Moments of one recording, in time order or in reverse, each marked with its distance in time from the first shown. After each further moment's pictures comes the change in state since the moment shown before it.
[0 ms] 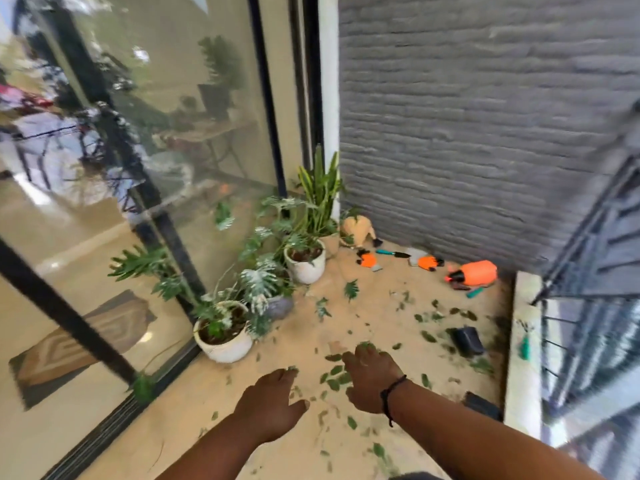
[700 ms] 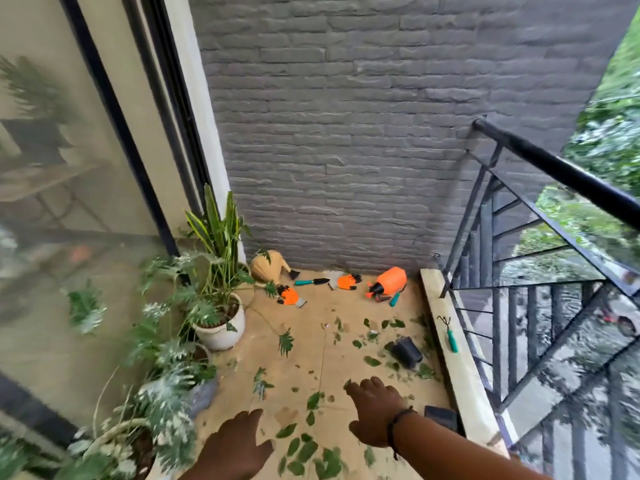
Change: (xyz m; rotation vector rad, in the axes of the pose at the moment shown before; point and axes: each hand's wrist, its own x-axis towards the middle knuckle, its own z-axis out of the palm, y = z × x) left_hand 0.224 -0.027 -0.103 0.146 -0.171 0.189; right_hand 0.096 0.080 -0.047 0.248 -0.054 0.429
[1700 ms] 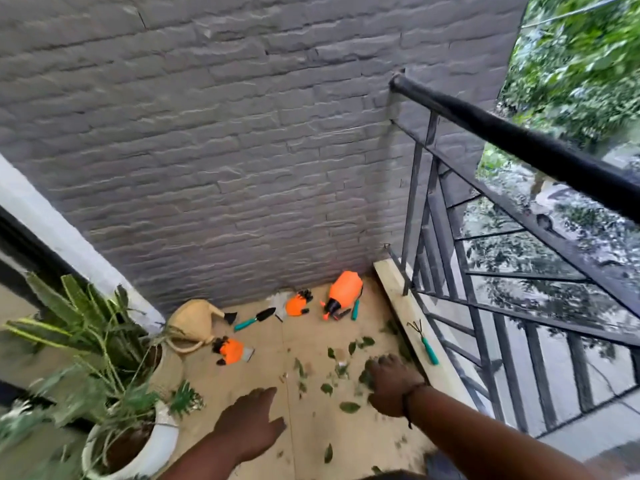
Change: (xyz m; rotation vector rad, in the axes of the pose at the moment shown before) left_hand 0.339 0.242 -0.214 0.378 -0.124 0.223; right_hand 0.244 0.294 -0.122 0.298 0.070 0.336
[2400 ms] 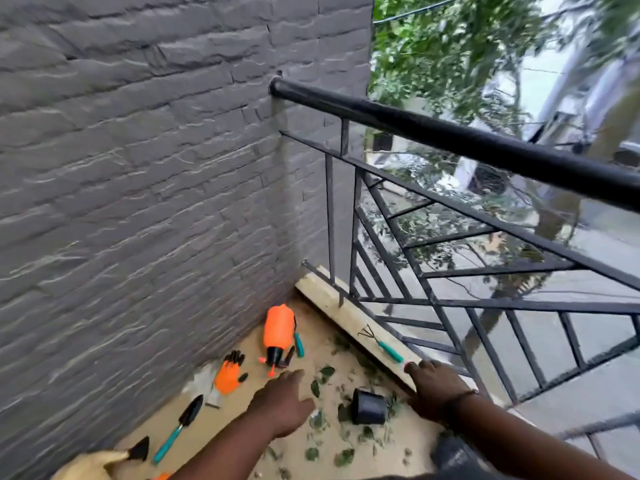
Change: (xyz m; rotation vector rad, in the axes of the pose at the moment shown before) left_hand 0.253 0.048 -0.175 0.291 -0.091 0.475; right_hand 0.100 0.036 -0.048 0.208 0.039 0.620
